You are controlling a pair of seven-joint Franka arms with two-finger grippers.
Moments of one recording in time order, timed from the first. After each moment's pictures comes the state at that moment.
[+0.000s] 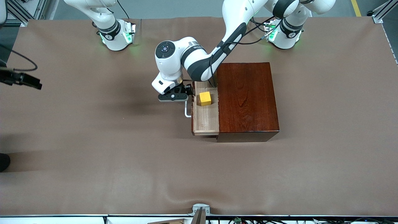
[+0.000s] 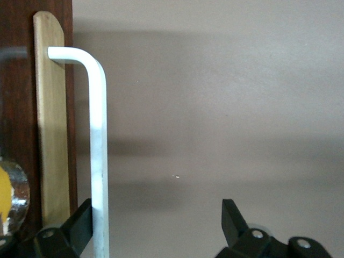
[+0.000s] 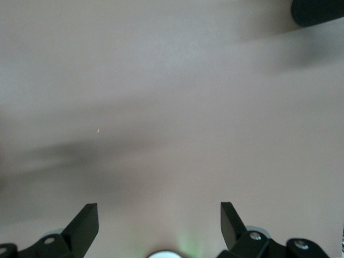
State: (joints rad) left arm -0.96 0.87 -0.04 -1.10 0.09 2.01 -1.02; right arm -0.05 0.14 -0.02 -1.42 -0.09 1.42 0.07
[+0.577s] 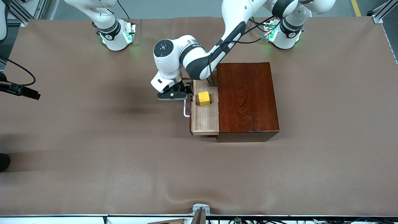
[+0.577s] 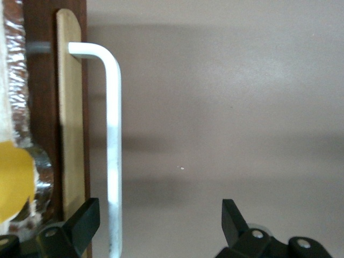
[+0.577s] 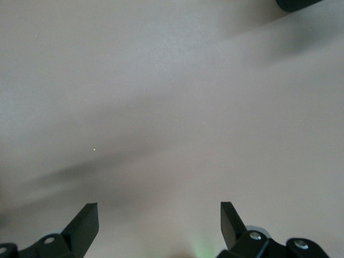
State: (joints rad) left arm -0.97 0.87 -0.04 -1.07 0.08 1.95 -1.02; right arm -0.07 0.17 -0.01 -1.42 -0.09 1.44 0.22
